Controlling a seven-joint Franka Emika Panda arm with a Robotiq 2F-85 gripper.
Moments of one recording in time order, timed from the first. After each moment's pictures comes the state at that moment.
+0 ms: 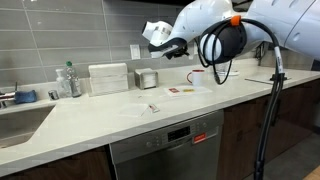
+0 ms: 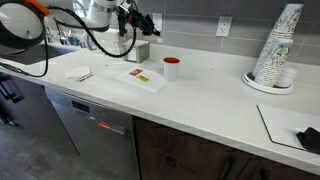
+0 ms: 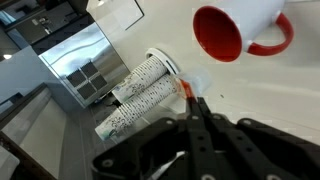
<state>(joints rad) 0.19 1.11 -0.25 -0.51 -0.90 1.63 0.60</state>
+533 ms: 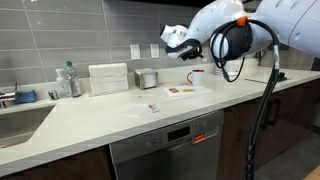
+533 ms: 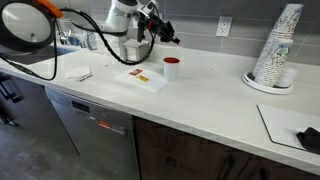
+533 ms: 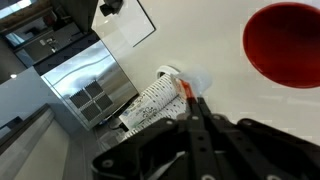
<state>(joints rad) 0.04 1.10 -0.23 -0.56 -0.88 1.72 0.60</state>
